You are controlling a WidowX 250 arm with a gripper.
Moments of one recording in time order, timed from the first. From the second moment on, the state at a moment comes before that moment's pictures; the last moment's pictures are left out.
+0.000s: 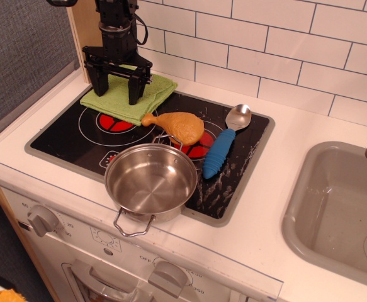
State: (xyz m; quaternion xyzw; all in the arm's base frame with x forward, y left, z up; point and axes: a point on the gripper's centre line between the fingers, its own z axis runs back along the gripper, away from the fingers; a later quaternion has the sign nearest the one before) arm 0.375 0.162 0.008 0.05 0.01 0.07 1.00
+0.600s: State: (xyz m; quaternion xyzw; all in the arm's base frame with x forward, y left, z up) arm 0.335 0.156 0.007 0.08 0.02 0.06 1.00
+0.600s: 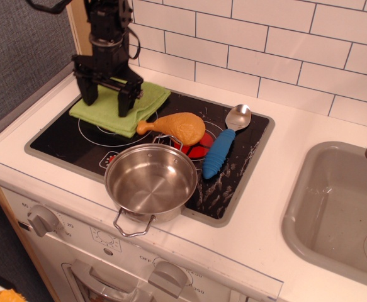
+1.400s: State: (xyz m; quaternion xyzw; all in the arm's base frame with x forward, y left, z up) arm 0.247 0.158 0.011 0.07 0.07 0.04 0.99
